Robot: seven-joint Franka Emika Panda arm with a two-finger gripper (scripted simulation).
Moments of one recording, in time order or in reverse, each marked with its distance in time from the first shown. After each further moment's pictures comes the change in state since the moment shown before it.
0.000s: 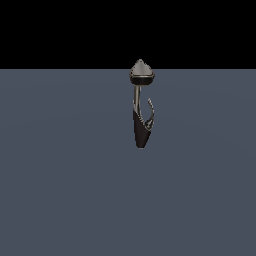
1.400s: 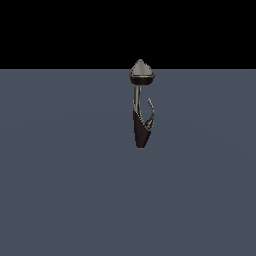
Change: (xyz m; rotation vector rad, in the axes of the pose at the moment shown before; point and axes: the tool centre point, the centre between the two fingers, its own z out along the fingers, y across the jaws) arm 0.040 0.009 0.005 0.094 -0.028 0.159
